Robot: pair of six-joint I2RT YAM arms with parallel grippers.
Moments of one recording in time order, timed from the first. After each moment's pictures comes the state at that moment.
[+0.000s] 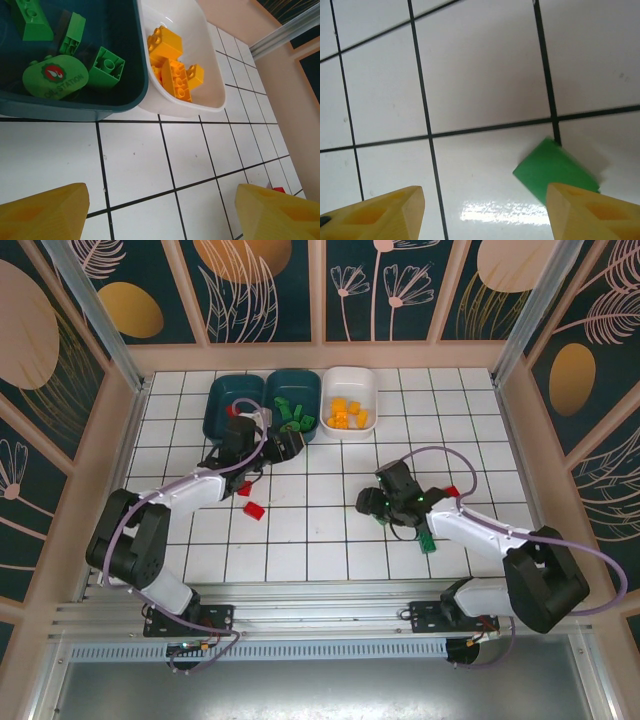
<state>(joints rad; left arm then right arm) -0.42 1.59 0.89 0.21 0.28 -0.67 0.62 1.29 0.68 -0.37 0.01 0.79</state>
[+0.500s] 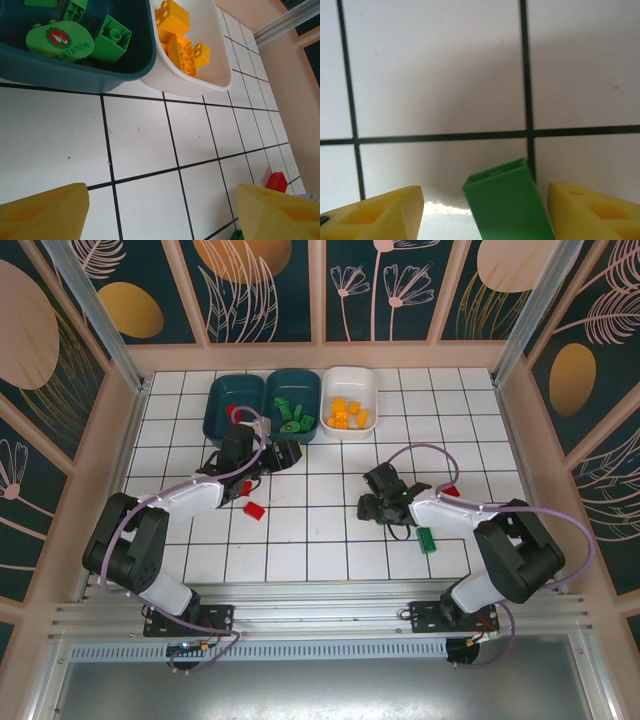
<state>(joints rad) -0.42 1.56 0.82 0.21 0.31 -0.69 0.68 1.48 0.71 -0.38 0.11 0.67</state>
